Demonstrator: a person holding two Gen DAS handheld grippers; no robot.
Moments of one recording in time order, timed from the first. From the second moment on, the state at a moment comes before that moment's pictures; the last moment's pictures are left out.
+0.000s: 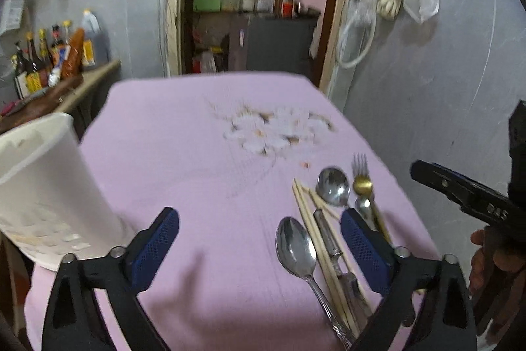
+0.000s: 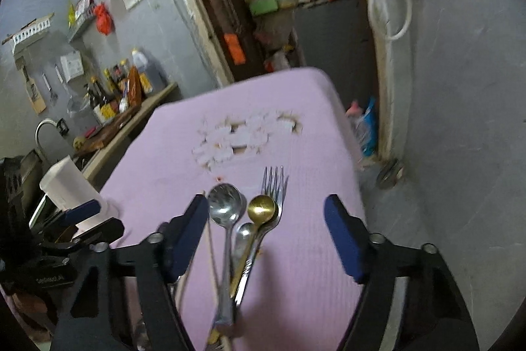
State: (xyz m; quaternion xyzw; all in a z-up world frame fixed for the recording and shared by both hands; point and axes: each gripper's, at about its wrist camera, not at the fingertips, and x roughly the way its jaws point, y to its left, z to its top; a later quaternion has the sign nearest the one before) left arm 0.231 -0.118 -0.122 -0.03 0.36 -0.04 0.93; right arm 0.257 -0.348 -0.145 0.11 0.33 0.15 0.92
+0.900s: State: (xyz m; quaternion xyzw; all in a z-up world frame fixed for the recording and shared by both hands) left arm 0.268 -0.121 -0.159 -0.06 0.46 -0.13 0.88; right arm 0.314 -0.334 -0.199 0.08 0.43 0.29 0.85
